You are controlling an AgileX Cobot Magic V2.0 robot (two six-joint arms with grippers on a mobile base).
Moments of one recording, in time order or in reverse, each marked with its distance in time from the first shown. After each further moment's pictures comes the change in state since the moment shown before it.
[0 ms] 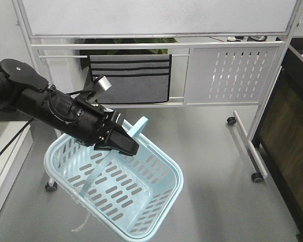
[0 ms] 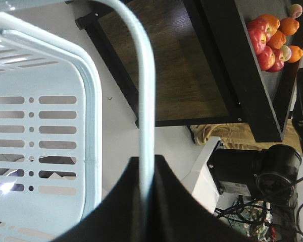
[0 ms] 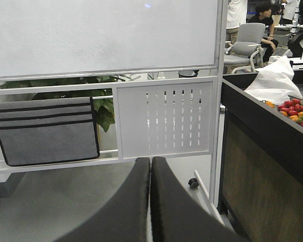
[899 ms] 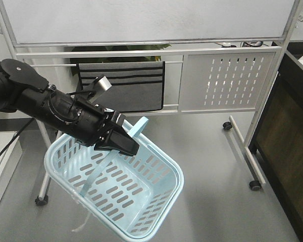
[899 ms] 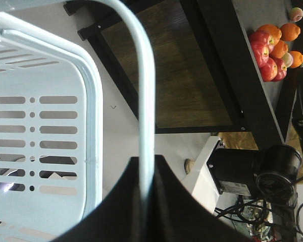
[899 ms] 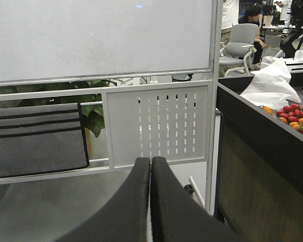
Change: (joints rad) left arm 0.000 0.000 0.000 0.000 0.000 0.000; right arm 0.000 0.000 0.000 0.000 0.000 0.000
